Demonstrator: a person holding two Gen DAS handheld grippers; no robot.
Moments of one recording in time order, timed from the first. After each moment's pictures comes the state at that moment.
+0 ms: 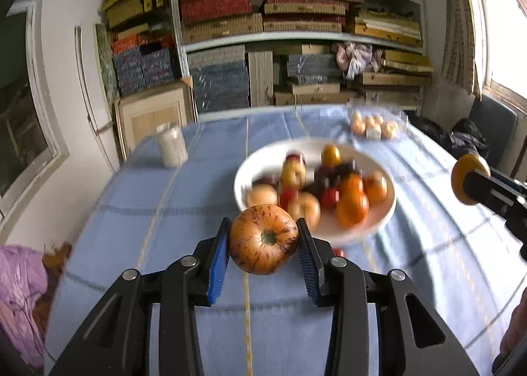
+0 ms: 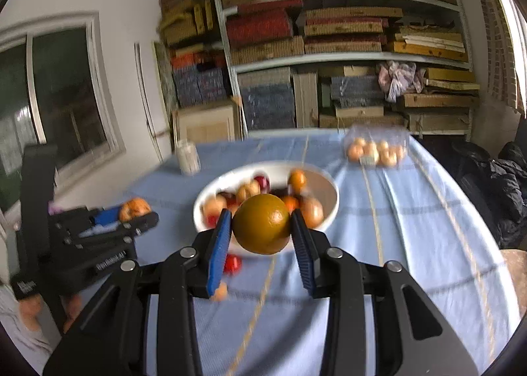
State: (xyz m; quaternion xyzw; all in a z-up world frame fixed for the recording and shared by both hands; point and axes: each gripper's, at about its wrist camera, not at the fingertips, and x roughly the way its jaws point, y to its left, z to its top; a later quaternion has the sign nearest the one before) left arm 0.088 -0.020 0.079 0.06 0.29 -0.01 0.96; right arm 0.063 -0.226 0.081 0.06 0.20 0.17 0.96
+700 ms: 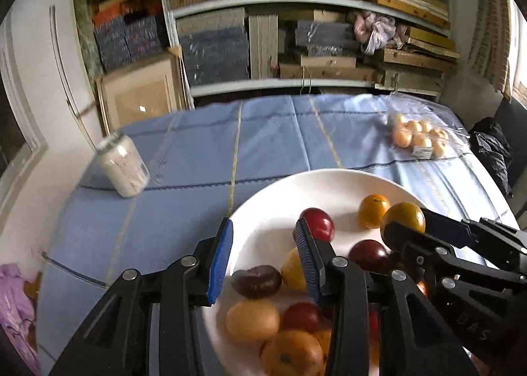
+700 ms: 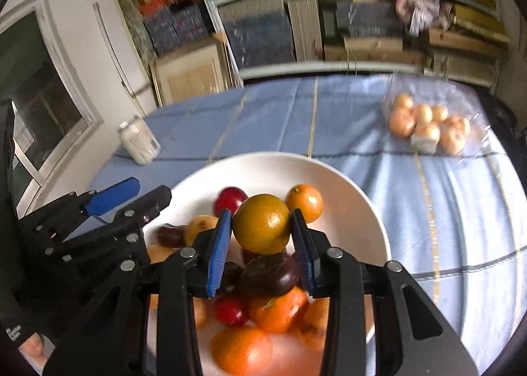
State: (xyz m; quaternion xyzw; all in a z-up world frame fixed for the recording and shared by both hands) left arm 0.299 -0.030 0.044 0.04 0.38 -0.01 0.92; right arm 0.307 -0.183 0.019 0.07 0.39 0.17 0.90
